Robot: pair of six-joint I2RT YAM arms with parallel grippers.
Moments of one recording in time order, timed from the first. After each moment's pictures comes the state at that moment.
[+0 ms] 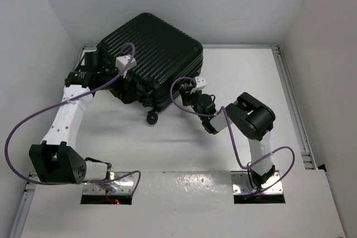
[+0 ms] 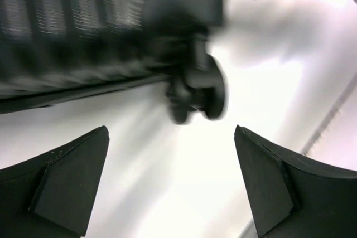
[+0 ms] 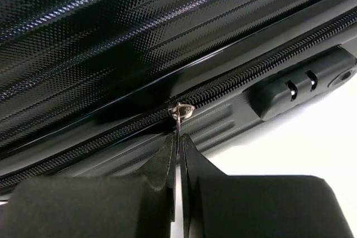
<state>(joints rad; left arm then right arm) -0.01 1.31 1.29 -0.84 0.66 0.49 0.66 2.03 0.71 1.26 0.21 0.26</state>
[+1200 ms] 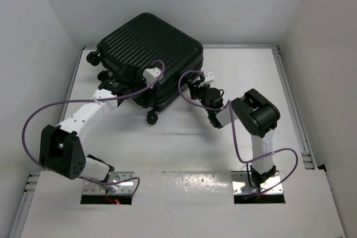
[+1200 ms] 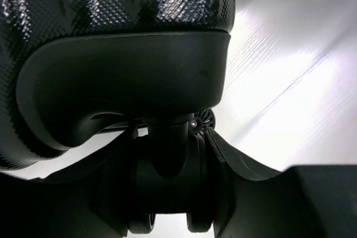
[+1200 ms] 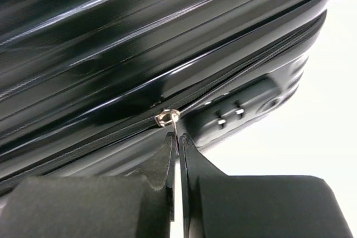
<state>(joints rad) -0.35 1.40 1.11 -0.57 0.26 0.29 0.55 2.03 0.72 1.26 0.14 0.21</state>
